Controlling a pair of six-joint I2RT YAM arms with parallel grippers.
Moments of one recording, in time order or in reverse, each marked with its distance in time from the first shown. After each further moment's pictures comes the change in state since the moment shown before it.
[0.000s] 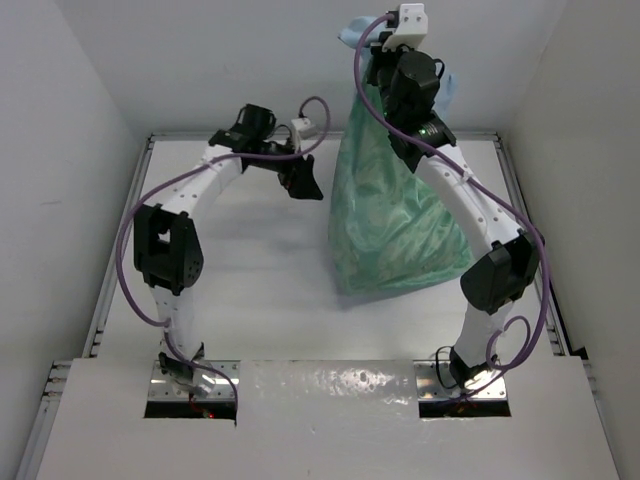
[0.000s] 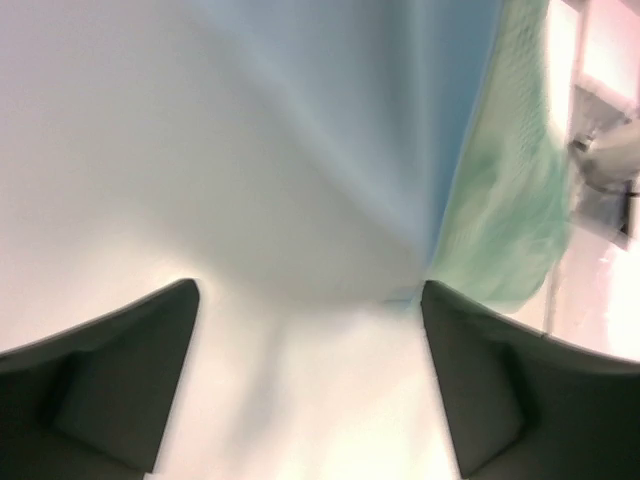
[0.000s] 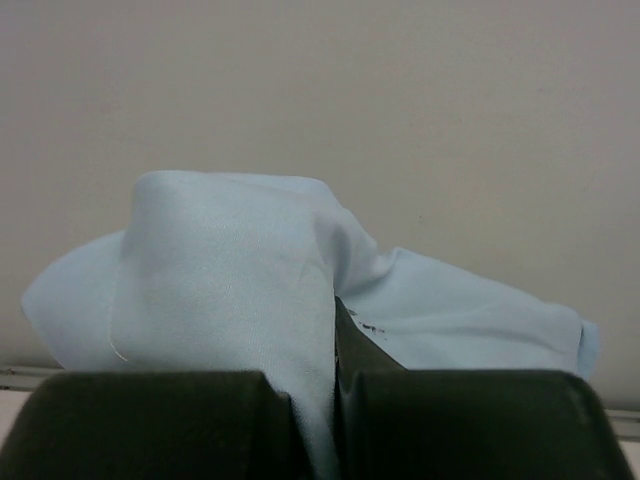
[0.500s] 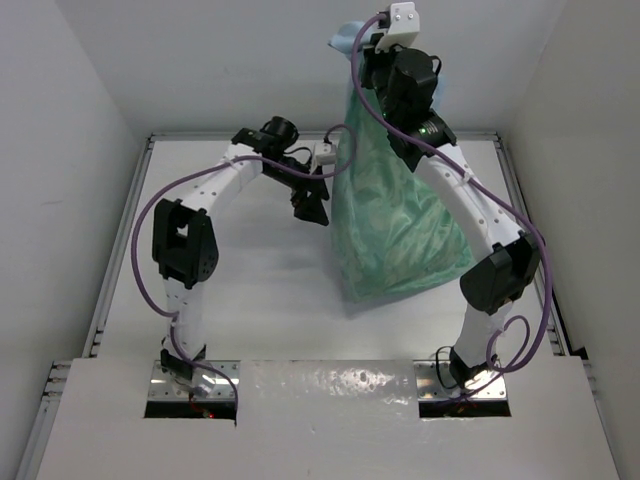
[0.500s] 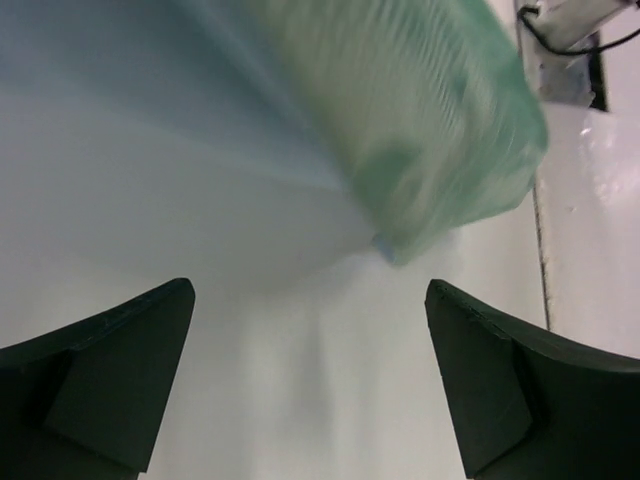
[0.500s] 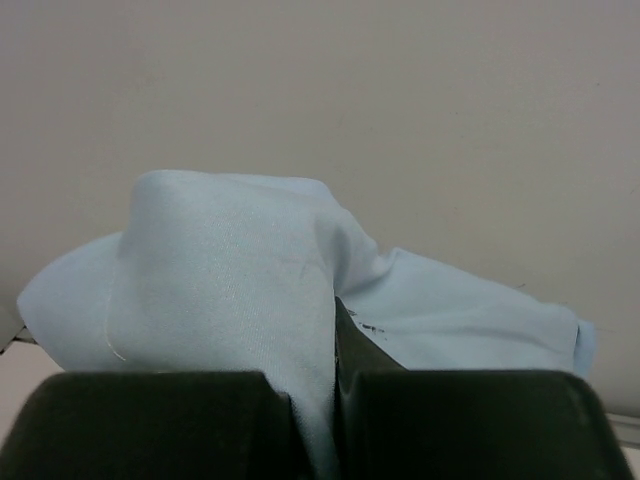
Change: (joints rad) left arm -0.028 0.131 0.216 -0.457 0.083 0.504; right arm 0.009 0.000 0.040 -0.085 -0.077 0.005
